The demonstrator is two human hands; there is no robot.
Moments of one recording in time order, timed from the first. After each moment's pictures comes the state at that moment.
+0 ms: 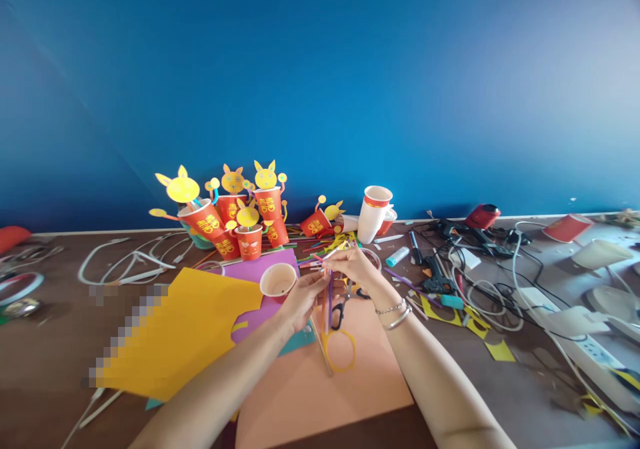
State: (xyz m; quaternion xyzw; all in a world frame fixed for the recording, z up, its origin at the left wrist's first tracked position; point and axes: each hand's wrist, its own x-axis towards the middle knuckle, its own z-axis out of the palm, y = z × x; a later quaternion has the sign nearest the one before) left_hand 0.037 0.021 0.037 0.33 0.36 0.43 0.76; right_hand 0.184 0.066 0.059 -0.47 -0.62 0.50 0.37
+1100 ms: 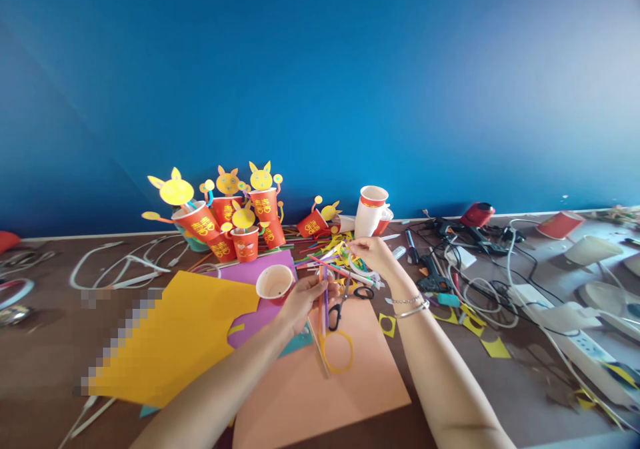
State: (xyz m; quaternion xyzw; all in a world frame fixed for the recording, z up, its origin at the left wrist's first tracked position) left_hand 0.036 0.021 0.026 0.33 0.41 0.42 0.74; right_hand 0.236 0.082 0.062 -0.60 -0.67 0.28 0.34
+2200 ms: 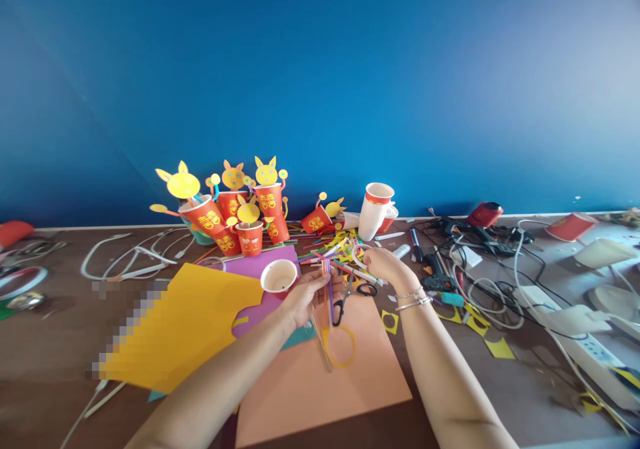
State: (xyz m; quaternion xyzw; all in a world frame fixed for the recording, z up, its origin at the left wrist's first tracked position) left_hand 0.036 0.026 0.025 0.26 0.38 0.42 0.78; right_hand 0.243 0.076 0.061 -0.66 -0.74 0.13 -0.03
